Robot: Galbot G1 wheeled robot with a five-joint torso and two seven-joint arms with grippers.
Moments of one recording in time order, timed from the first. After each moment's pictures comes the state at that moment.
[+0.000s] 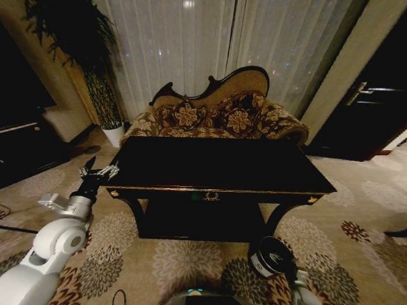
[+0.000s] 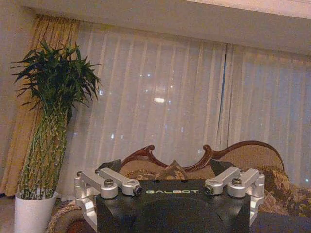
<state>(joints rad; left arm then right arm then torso) 1.47 -0.81 -0.81 -2.18 -0.92 -0.03 -0.18 -1.41 1.13 0.56 1.02 0.55 0.38 -0.08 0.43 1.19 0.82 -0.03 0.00</state>
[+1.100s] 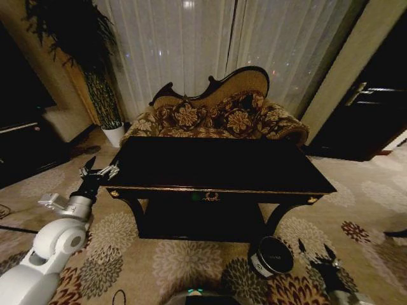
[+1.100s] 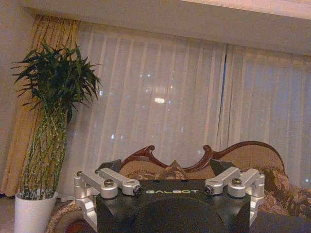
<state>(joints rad) 1.47 -0.81 -0.81 -2.18 -0.92 -0.02 -0.18 -1.93 1.12 0.93 1.72 0.69 0.47 -0.14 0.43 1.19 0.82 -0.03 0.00</state>
